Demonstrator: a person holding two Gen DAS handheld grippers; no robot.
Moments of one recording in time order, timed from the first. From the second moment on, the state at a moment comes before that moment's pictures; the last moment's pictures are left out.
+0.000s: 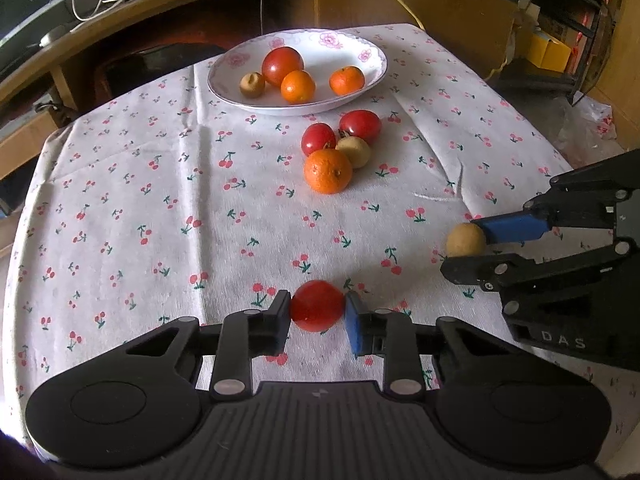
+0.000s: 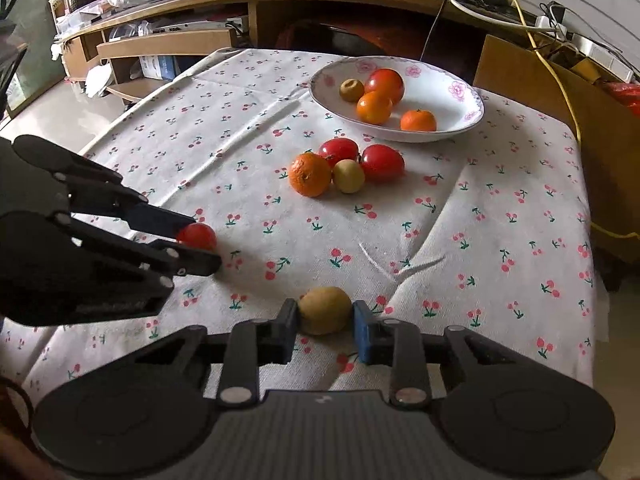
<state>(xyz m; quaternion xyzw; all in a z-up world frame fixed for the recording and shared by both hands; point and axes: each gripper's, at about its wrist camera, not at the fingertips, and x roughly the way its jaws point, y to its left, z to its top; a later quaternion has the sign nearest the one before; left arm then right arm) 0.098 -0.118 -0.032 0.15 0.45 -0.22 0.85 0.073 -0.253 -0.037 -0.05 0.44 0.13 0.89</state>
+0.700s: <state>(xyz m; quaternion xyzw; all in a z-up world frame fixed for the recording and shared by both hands) 0.139 -0.139 0.006 0.09 0.41 -0.23 0.88 0.107 -0.273 -0.002 0.00 0.40 0.10 0.91</state>
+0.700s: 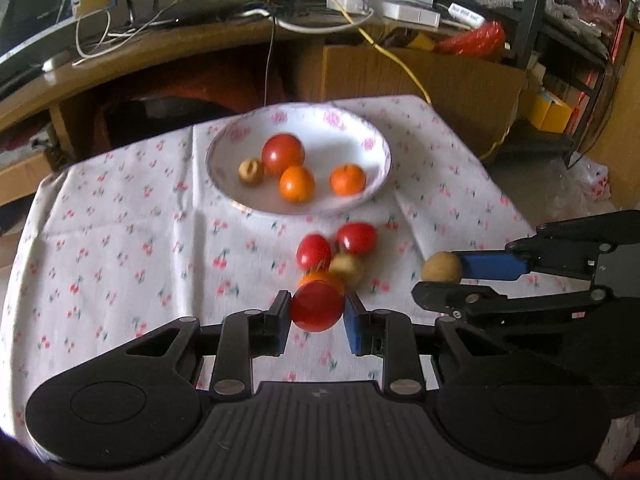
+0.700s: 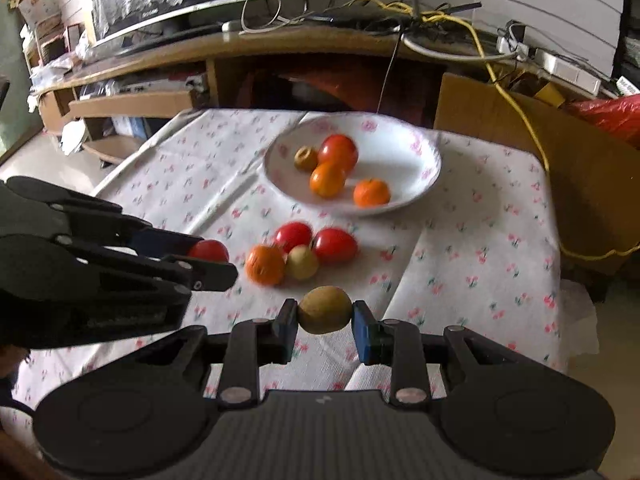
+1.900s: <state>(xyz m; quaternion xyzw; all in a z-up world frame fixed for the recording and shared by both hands) 0.246 -0.162 -0.005 0.06 0.40 -0.20 0.89 0.232 -0.298 -0.011 0.00 0.36 0.05 0.93</state>
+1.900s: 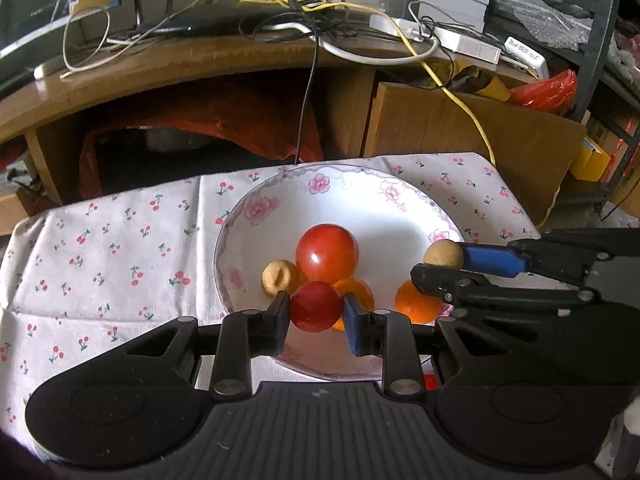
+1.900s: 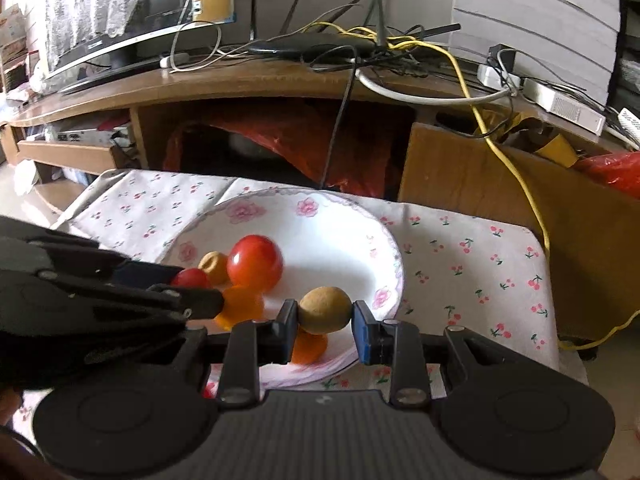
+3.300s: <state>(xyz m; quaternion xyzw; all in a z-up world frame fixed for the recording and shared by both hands) 0.129 -0.137 0.047 0.07 0.37 -0.19 0.91 0.133 -0.312 0.060 0.03 0.31 0.03 0.95</state>
